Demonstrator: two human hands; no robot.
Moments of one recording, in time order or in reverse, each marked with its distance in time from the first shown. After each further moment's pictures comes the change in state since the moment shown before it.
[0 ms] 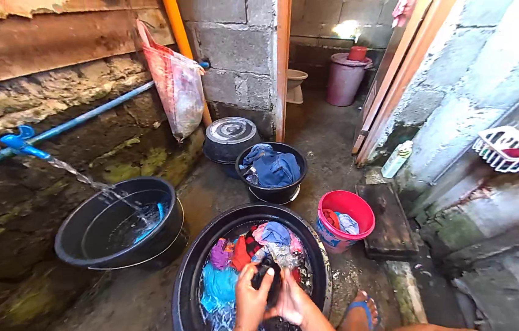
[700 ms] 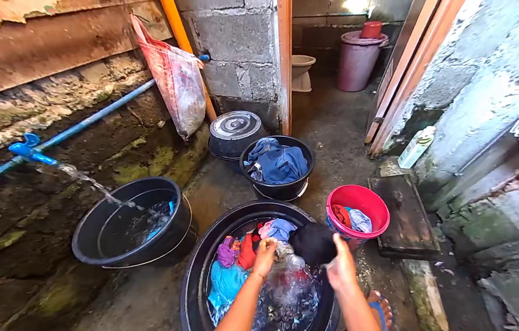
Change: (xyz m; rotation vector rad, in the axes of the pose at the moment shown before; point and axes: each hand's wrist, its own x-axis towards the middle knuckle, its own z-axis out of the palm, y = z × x) left_hand 0.082 -0.065 0.058 -0.128 -0.395 -0.573; right_hand -0.001 -0.106 -0.021 -0.095 0.863 -0.542
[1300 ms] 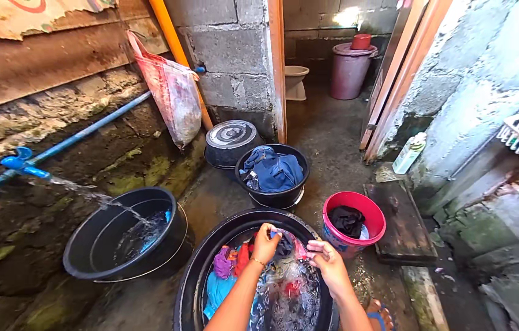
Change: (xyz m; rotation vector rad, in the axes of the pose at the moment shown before) left_hand 0.031 0.058 0.007 0.166 0.001 0.349; right_hand 0.003 -0.006 -0.006 -0.351 -0.370 -0.174
